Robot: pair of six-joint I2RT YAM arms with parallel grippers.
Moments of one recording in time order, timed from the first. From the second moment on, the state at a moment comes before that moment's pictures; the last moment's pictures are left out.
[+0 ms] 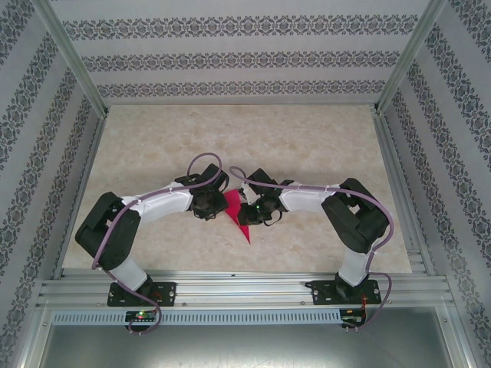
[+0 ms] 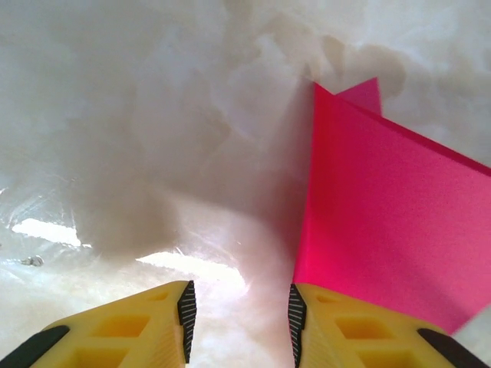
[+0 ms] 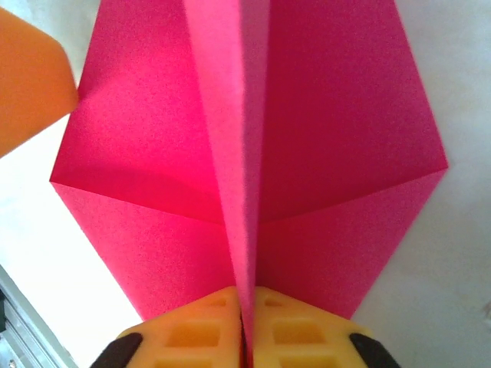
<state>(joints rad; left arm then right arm) -0.61 1.62 0.96 -0.53 0.05 -1.16 0.72 1.81 0.97 -0.33 -0.48 0.50</state>
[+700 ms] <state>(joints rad) -0.61 1.27 0.81 -0.50 -0.10 -1.13 0.69 1.76 1.21 -0.63 -0.05 0.50</state>
